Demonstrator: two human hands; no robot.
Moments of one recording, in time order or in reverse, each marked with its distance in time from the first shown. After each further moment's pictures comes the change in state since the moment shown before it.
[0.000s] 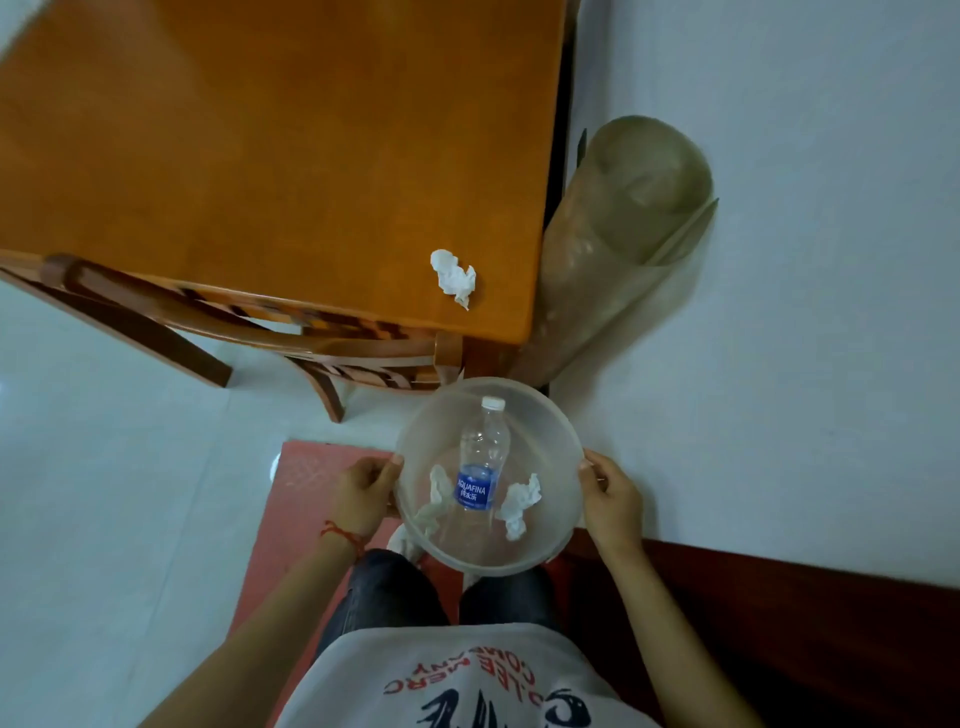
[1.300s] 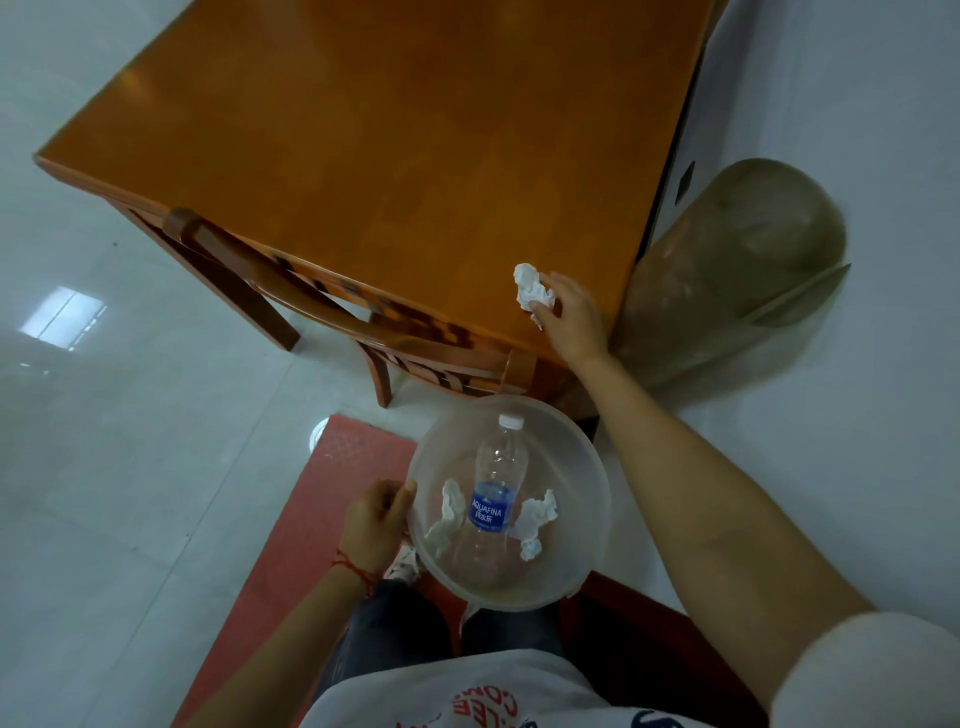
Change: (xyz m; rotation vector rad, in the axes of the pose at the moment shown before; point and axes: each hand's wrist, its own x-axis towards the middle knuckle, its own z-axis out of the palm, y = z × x) left_hand -0.016 -0.036 -0.012 0.058 0.159 0.040; right_hand 0.150 -0.173 0.113 -0.327 -0.287 -0.698
